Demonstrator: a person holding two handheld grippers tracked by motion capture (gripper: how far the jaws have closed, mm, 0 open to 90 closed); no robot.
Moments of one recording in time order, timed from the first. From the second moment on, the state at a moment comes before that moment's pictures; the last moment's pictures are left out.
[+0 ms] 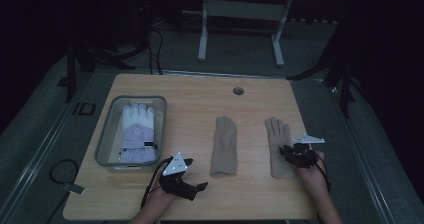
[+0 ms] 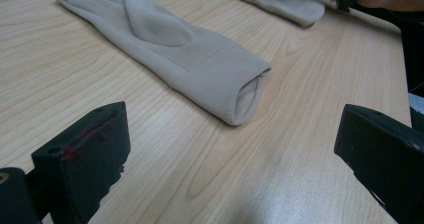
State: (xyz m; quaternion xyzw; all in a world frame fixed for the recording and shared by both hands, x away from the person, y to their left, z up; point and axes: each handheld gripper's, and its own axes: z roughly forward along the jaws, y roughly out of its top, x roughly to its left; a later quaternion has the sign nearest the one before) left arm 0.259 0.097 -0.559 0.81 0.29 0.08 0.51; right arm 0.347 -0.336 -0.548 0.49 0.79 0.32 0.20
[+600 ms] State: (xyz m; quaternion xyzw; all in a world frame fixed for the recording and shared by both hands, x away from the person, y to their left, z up) left arm 0.259 0.097 -0.556 0.81 0.28 0.09 0.51; right arm 0.337 -0.270 -0.494 0.57 0.70 0.36 0.24
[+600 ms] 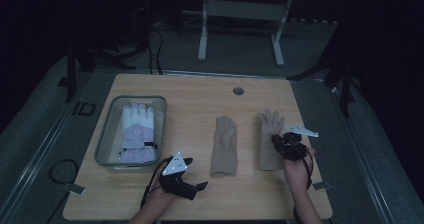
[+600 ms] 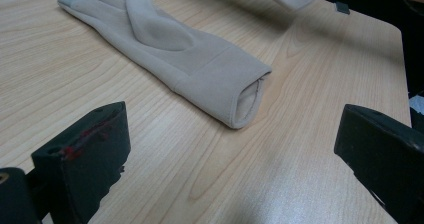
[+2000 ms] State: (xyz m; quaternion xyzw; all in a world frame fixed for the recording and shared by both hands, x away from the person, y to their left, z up) left arm 0.260 0.096 -0.555 0.81 0.27 0.08 0.52; right arm 0.338 -0.133 -0.546 0.57 0.72 0.36 0.18
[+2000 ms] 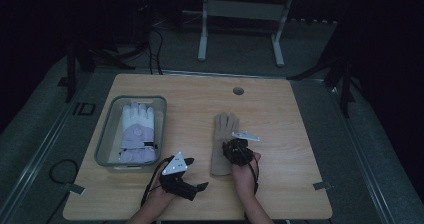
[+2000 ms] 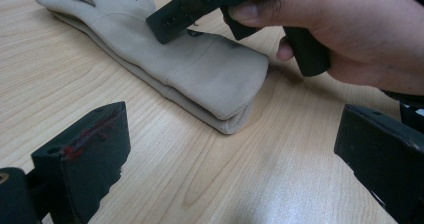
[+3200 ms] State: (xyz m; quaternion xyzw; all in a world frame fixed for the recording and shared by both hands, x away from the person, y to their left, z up) left arm 0.268 0.075 -0.551 0.81 0.27 0.06 0.51; right arm 0.358 -0.227 -0.519 0.32 0.86 0.39 0.08
